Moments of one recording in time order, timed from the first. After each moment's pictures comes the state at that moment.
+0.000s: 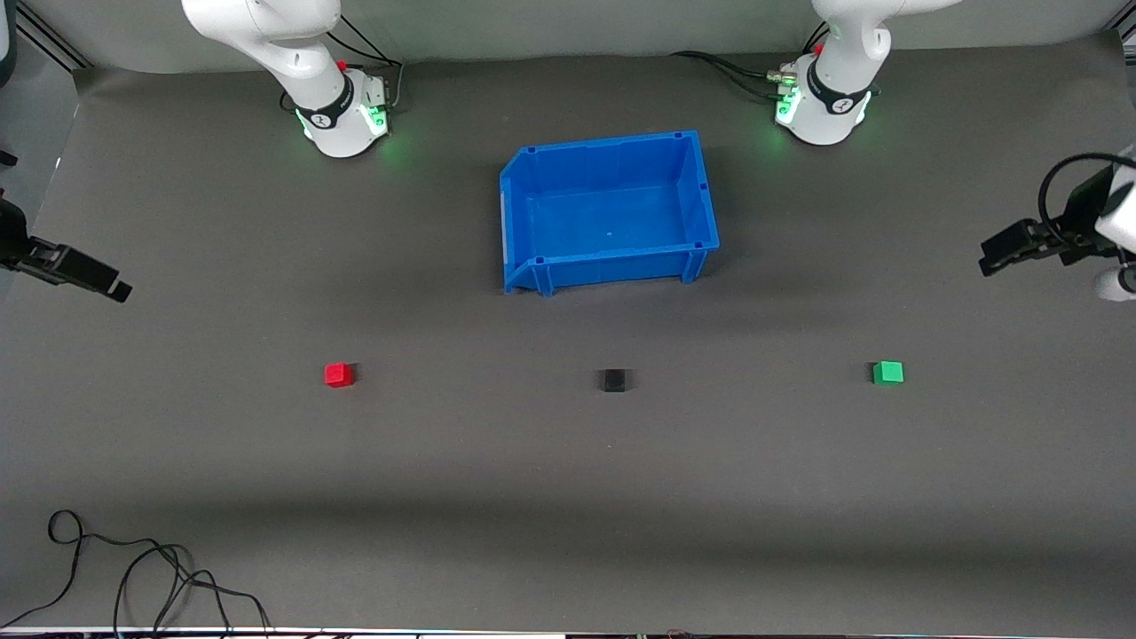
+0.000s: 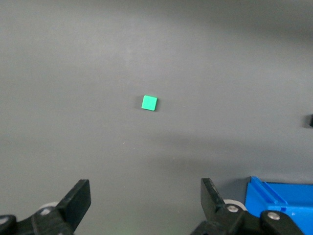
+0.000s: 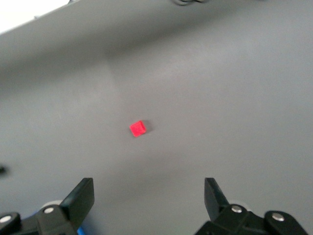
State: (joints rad) left arm 0.13 0.00 -0.10 -1.68 0.01 1.64 -0.15; right arm 0.03 0.05 -0.09 -1.50 0.04 1.59 0.40
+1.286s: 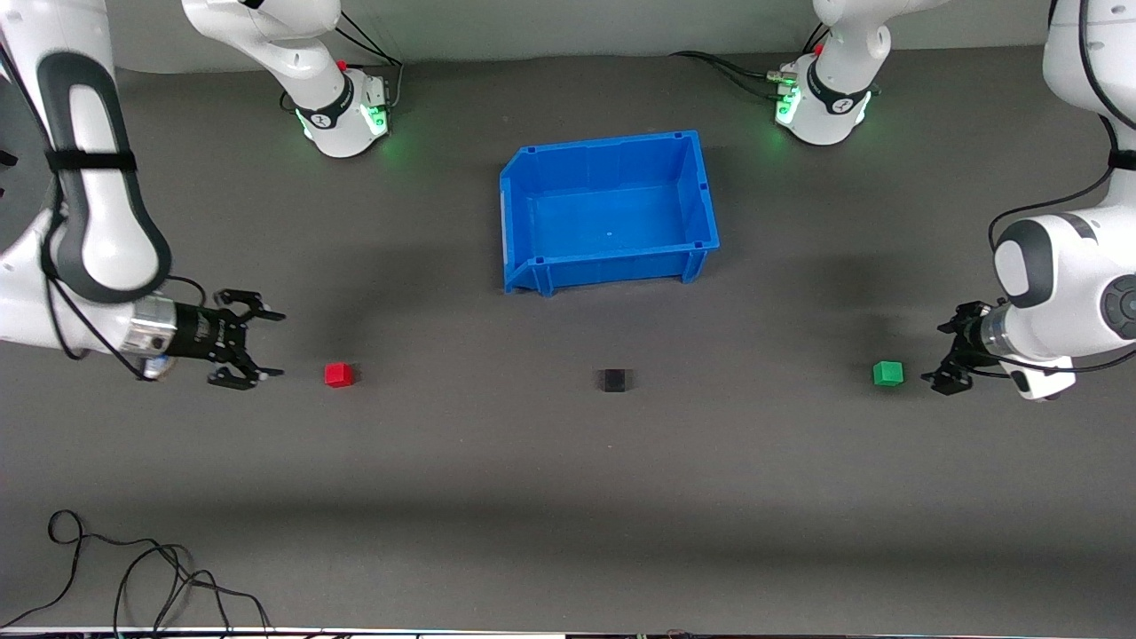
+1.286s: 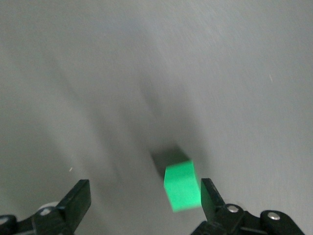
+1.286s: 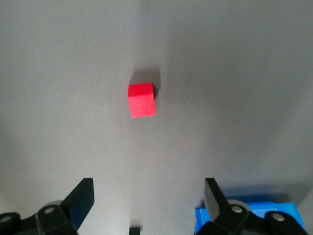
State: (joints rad) left arm 0.26 0.41 -0.09 -1.99 0.01 2.30 -1.04; right arm 0.01 0.33 -0.15 -1.97 0.62 2.02 1.03
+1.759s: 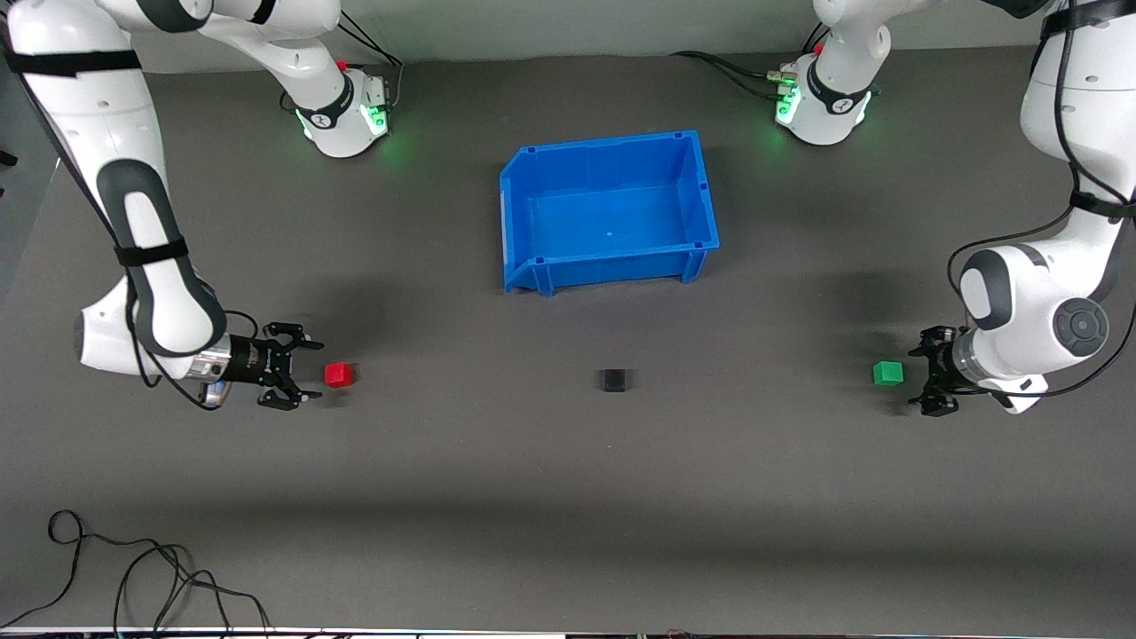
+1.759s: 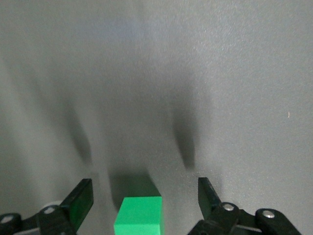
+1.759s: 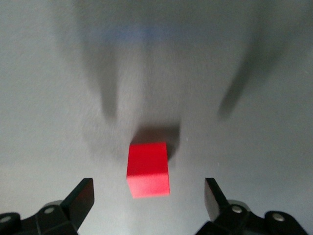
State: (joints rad) left arm 0.24 0.54 -0.11 -1.97 0.01 2.45 -1.29; right arm 0.01 0.55 -0.15 -1.97 0.81 2.18 0.79
